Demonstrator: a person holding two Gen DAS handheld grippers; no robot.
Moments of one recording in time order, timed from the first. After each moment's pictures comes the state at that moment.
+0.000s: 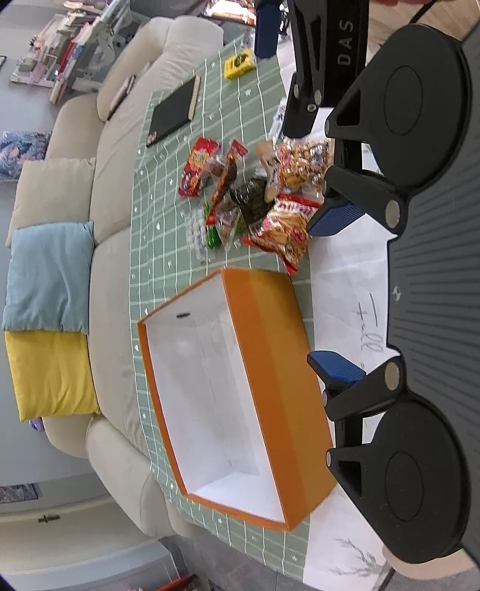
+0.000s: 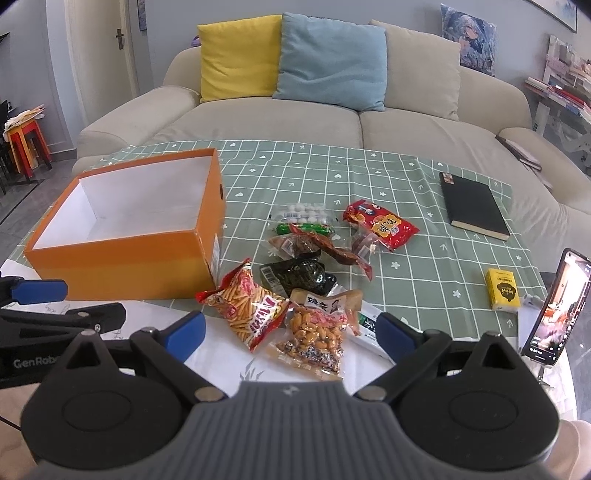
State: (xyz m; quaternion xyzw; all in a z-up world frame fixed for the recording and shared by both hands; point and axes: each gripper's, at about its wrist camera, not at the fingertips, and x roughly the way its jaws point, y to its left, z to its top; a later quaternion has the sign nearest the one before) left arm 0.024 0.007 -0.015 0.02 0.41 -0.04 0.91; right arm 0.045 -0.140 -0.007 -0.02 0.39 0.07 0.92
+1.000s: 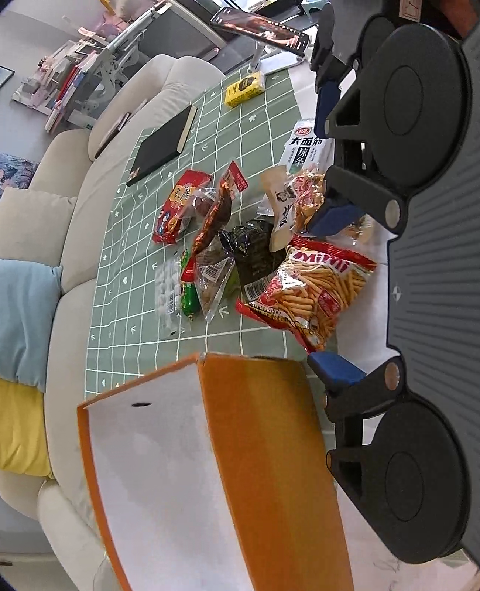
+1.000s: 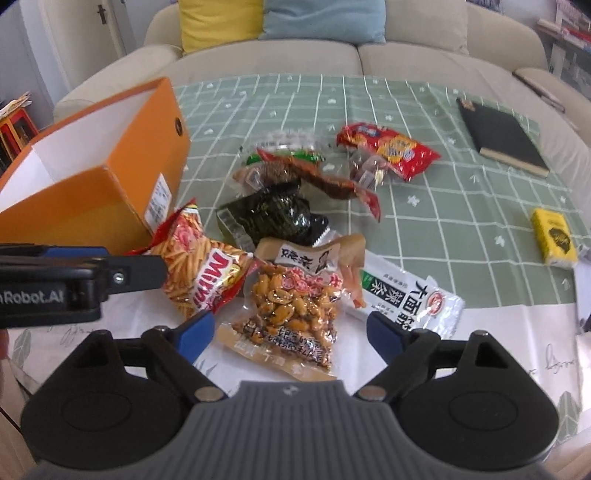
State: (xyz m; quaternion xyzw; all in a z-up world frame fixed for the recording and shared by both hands) left arm 0.113 -0.017 -0.103 -0.06 0.45 -0.13 0.88; right arm 0.118 -0.166 -0.117 0.02 0.48 0.08 0.88
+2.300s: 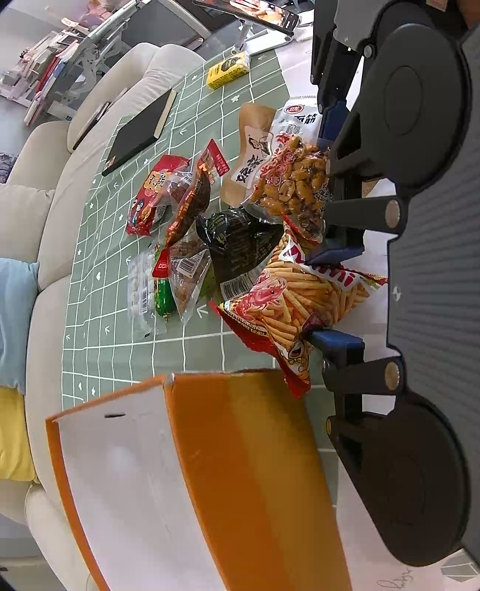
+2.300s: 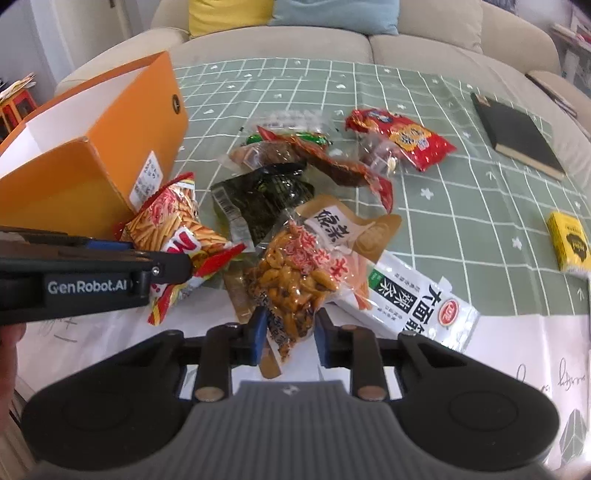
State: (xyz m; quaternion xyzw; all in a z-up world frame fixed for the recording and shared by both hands) left arm 0.126 -0.027 -0.124 -0.04 0.47 -0.13 0.87; right arm 0.125 -0.159 -0.133 -0.01 0.48 0.09 0.87
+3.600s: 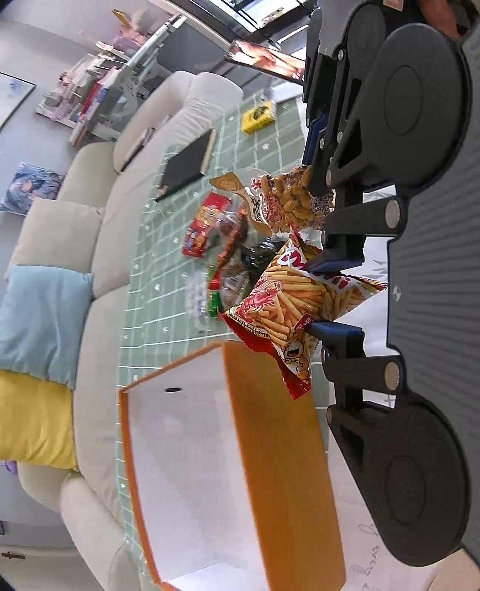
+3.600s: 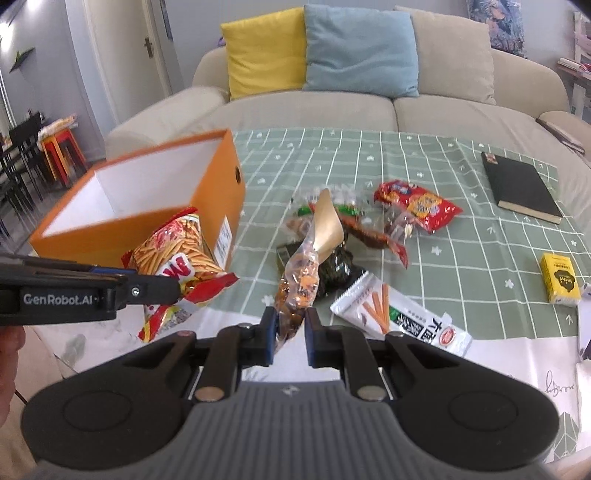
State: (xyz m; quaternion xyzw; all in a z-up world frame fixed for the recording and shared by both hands) left arm 0.063 0.004 -0.050 -0.07 0.41 -0.14 0.90; right arm 0.071 -0.164 -0.063 0.03 0.38 0.15 0.91
